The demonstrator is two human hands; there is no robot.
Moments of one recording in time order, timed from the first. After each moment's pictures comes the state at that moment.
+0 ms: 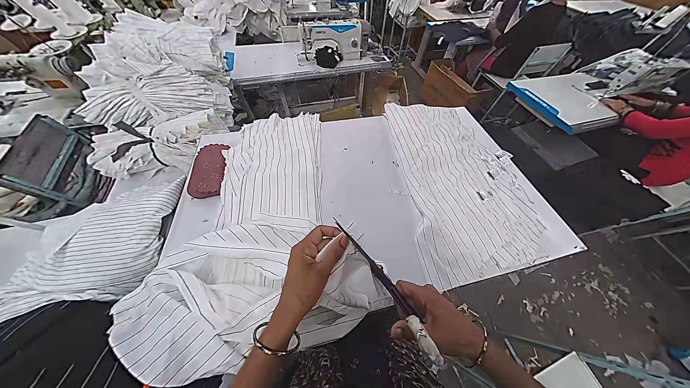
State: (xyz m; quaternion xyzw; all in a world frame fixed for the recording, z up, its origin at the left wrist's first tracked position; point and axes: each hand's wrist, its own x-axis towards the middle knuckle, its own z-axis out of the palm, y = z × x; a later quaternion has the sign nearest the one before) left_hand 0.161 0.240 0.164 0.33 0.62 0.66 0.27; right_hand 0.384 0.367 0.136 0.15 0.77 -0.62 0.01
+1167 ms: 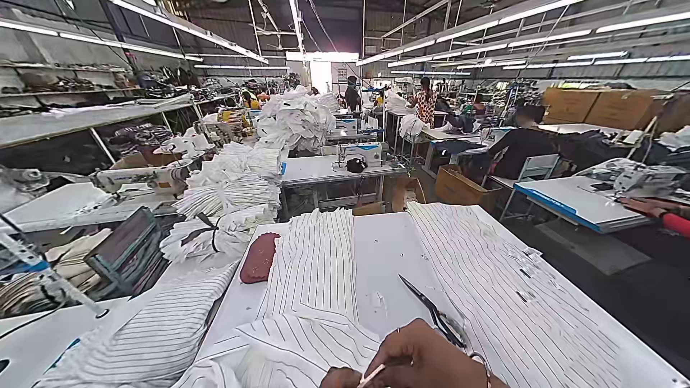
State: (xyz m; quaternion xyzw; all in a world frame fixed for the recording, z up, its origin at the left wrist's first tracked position) left_hand 0.168 0.156 0.139 0.47 0.56 0.68 0.00; right_hand 0.266 0.336 0.233 -0.08 0.87 -0.48 -0.07
